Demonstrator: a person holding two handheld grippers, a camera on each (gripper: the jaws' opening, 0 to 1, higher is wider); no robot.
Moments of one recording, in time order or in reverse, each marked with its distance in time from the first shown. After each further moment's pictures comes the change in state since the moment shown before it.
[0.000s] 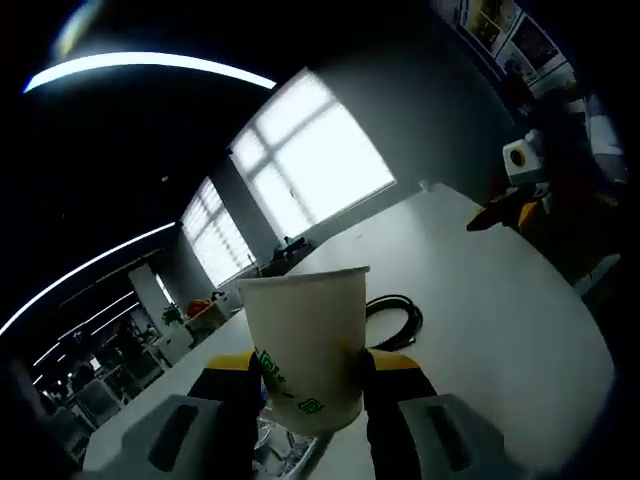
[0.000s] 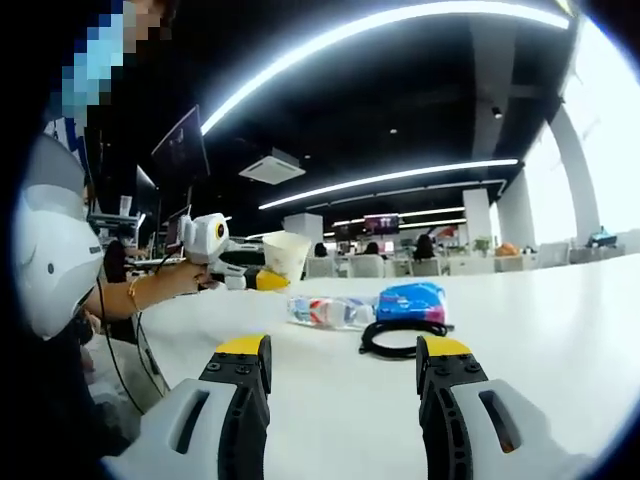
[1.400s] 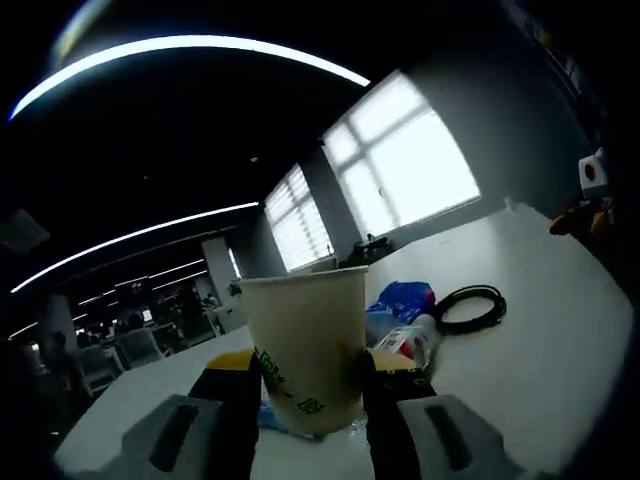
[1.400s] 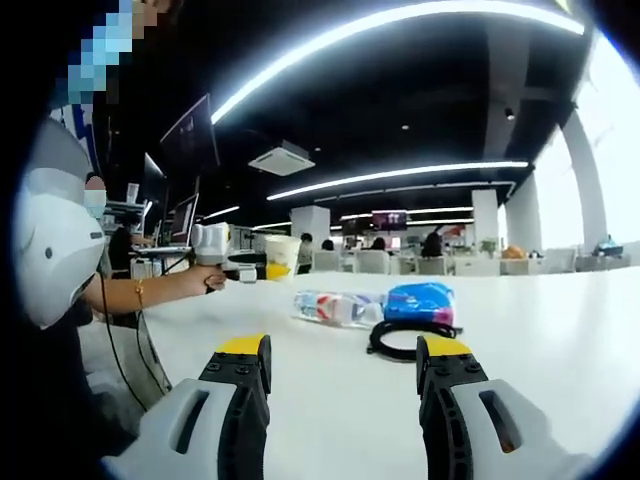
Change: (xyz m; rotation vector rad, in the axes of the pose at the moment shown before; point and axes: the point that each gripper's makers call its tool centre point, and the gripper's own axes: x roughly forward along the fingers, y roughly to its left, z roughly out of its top) left arm -0.040 0.086 -0.063 -0.183 0.011 0.352; right arm 0.006 0.012 -0.001 -0.043 0.029 0.031
